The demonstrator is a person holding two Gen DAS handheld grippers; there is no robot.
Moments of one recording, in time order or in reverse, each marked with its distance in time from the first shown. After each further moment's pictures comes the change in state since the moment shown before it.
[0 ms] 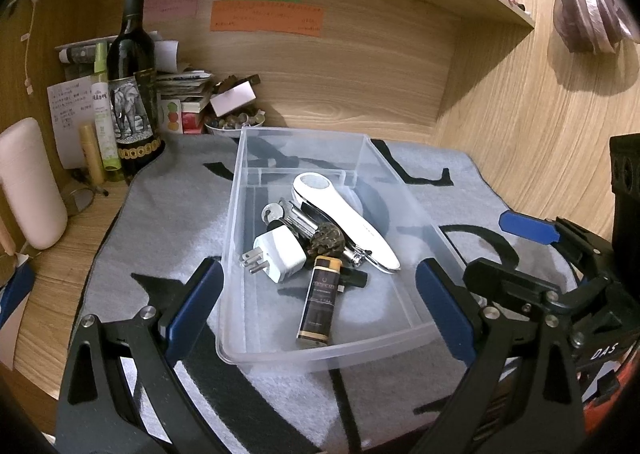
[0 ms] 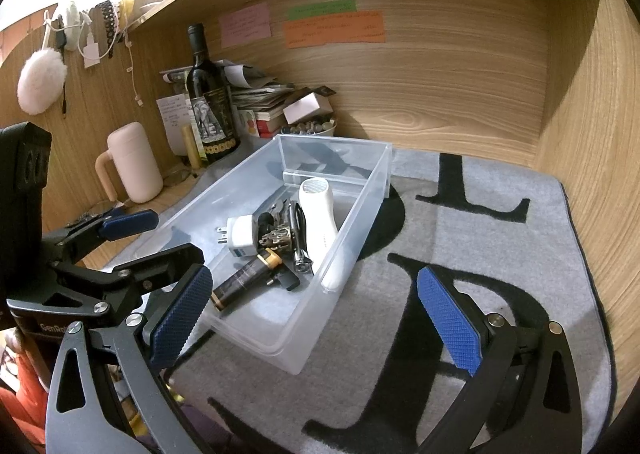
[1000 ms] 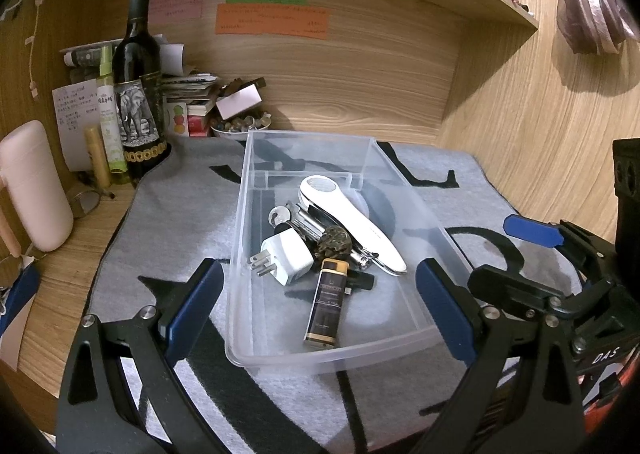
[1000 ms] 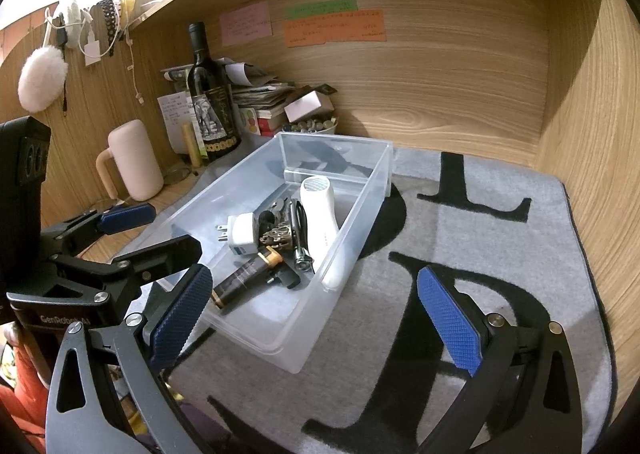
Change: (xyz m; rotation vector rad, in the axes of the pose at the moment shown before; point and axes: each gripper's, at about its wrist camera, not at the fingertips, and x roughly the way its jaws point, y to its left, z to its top) left arm -0.001 0.000 -0.001 0.006 -0.009 0.019; right arm 0.000 -0.001 -0.002 -0.004 0.002 0.001
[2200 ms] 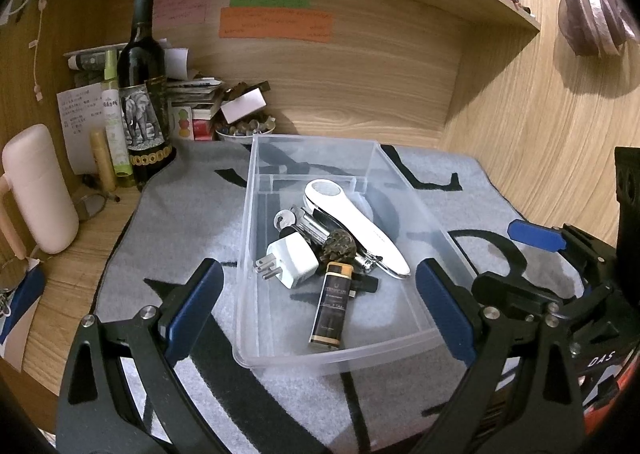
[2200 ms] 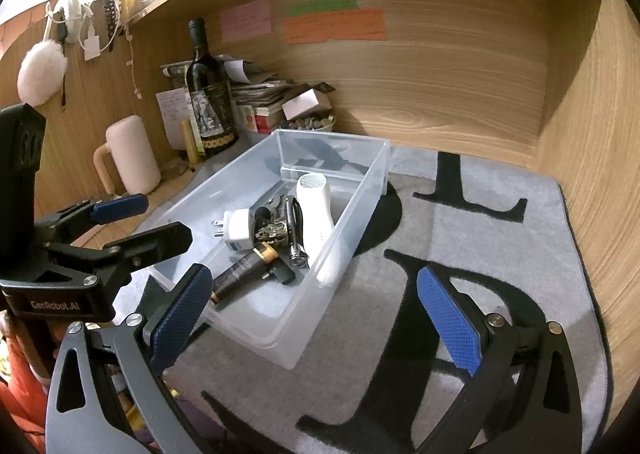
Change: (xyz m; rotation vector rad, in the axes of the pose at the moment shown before) left arm -0.002 0.003 0.002 0.000 -0.007 0.014; right arm 0.000 -0.006 -0.002 -0.013 0.005 0.000
